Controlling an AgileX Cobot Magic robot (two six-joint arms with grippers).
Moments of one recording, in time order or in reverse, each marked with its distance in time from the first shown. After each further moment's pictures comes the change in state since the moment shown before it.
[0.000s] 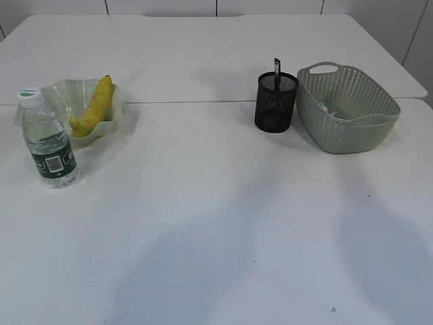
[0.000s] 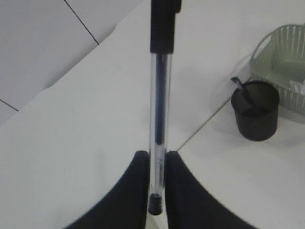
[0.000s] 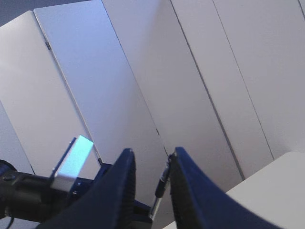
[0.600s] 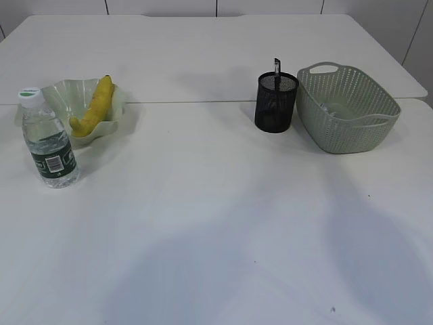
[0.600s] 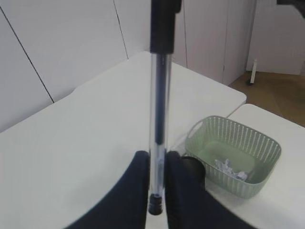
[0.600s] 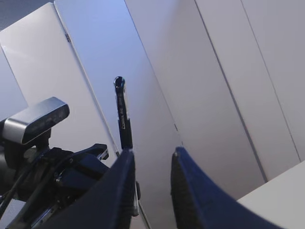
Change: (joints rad) left arm 0.000 -0.097 0.000 -0.296 -0.126 -0.004; right arm 0.075 0.000 0.000 0.008 0.000 -0.021
